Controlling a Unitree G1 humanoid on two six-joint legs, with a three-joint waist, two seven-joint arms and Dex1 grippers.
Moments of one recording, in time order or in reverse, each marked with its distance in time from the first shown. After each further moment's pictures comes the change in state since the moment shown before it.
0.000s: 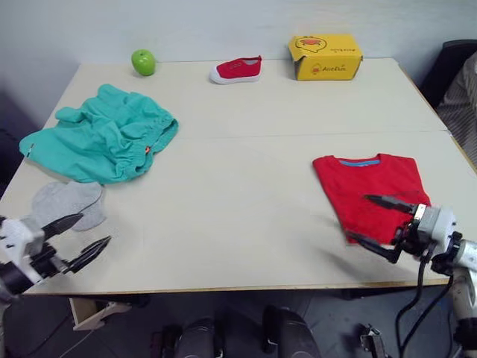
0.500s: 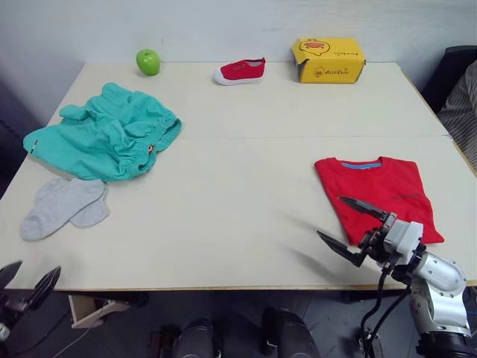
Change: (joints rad) left arm 0.037 -0.052 0.071 -0.045 -0.031 0.113 0.177; right arm 0.020 0.124 0.097 -0.107 -0.073 -0.029 -0.197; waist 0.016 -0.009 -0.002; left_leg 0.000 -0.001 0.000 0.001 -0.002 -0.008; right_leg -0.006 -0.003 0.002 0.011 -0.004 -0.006
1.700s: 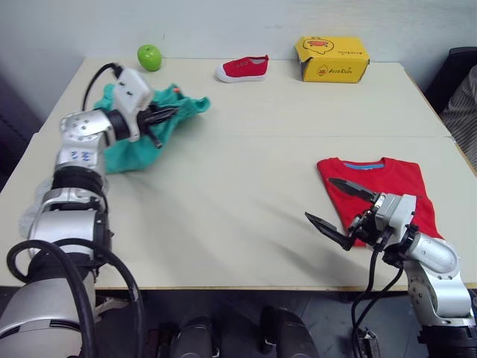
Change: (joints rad) left arm -1.610 -0.087 -0.781 1.098 0.509 -0.422 -0.270; right arm -0.006 -0.076 0.018 -0.224 0.040 0.287 -0.152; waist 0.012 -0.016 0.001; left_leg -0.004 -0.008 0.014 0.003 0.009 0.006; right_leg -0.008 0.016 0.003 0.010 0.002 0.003
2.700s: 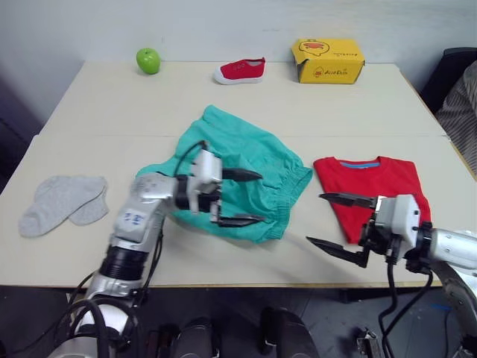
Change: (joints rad) left arm 0.673 -0.079 -0.013 -1.132 -0.368 0.512 -0.168; right arm 0.007 -0.212 0.058 -0.275 0.069 0.313 0.062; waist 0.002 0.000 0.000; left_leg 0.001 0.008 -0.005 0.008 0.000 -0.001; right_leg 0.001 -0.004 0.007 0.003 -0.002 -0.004
